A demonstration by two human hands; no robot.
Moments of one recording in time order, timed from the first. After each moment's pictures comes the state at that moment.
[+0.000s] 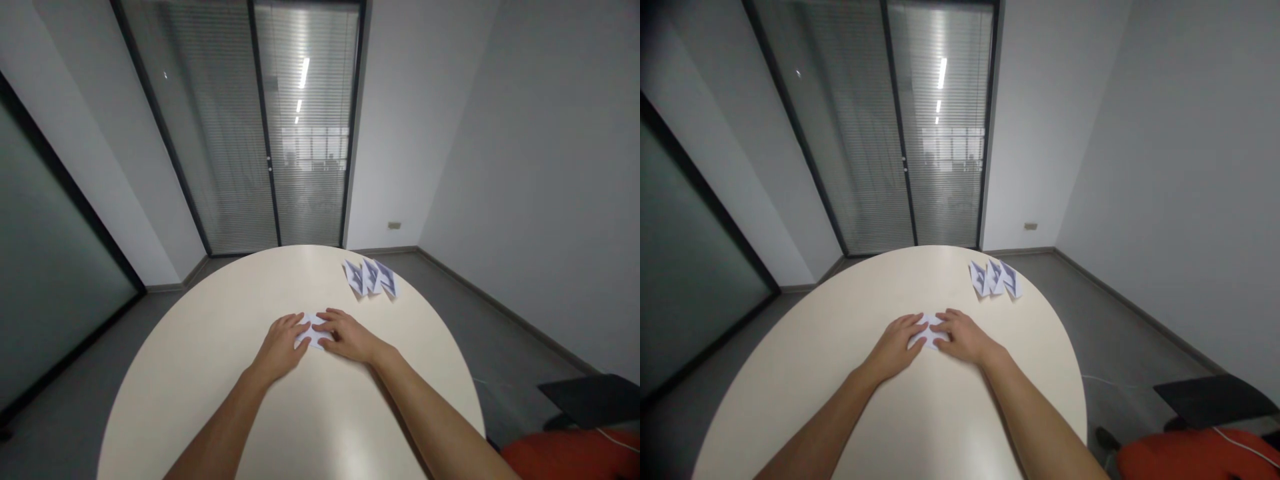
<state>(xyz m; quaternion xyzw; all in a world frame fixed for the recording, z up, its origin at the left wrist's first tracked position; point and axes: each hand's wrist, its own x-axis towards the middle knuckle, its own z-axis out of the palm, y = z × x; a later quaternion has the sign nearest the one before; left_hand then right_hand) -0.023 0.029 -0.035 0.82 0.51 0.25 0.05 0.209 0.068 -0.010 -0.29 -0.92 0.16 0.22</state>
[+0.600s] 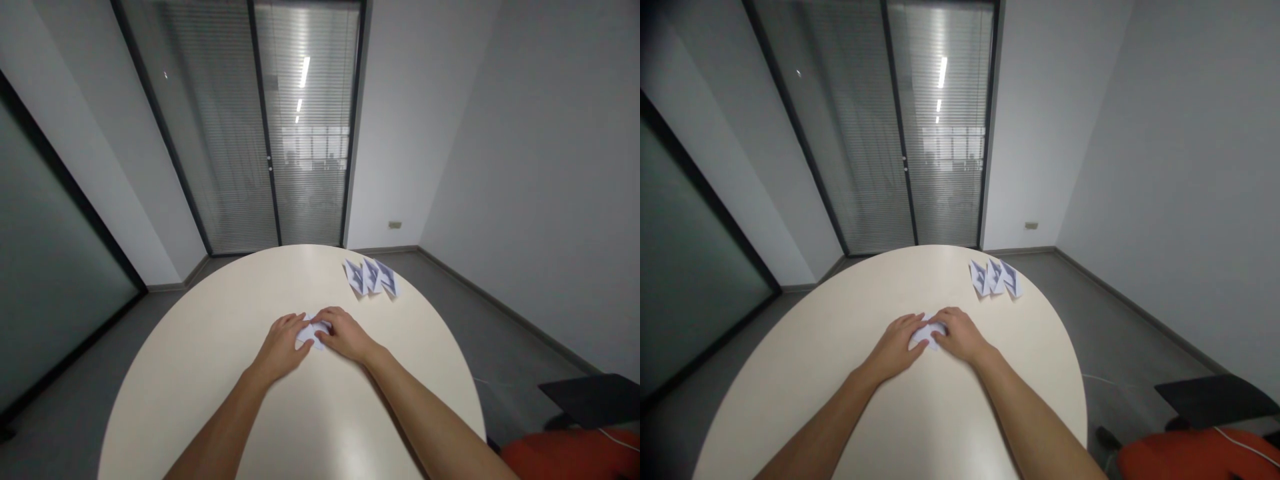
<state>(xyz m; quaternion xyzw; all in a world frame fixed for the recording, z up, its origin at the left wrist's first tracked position) -0.019 0.027 -0.034 0.81 0.51 0.29 0.07 0.194 0.069 -0.016 -0.35 -0.87 0.18 0.30</state>
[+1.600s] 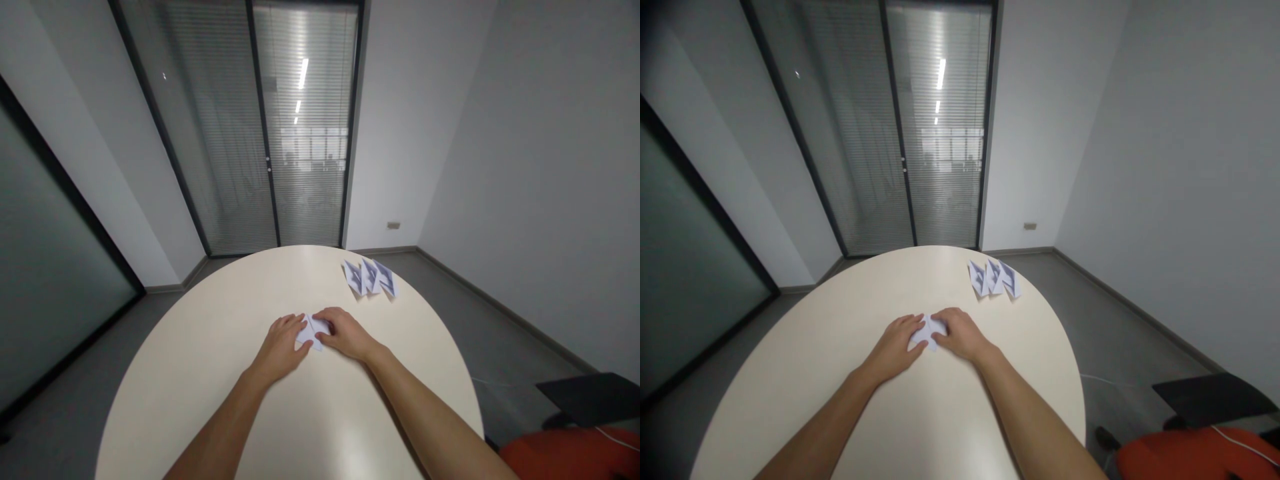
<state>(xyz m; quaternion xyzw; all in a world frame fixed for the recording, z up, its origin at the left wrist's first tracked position) -0.020 0.025 -0.033 0.81 0.52 0.27 0.05 0.197 0.070 -0.012 -0.36 -0.86 0.19 0.30</state>
